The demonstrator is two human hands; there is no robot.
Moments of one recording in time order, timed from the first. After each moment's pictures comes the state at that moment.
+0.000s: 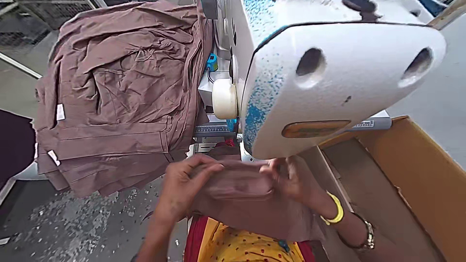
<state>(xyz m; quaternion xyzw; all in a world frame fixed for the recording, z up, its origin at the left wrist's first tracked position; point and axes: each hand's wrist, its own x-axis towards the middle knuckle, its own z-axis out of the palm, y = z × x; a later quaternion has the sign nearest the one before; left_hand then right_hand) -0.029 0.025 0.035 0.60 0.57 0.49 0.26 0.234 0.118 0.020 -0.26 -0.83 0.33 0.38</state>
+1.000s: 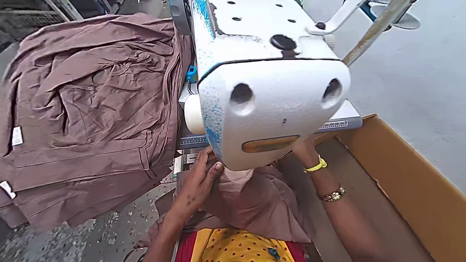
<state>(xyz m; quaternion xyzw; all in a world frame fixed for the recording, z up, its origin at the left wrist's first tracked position) 0.001 0.064 0.000 0.62 0.59 0.41 0.31 0.279 0.210 0.015 -0.50 -0.81 -0.01 0.30</state>
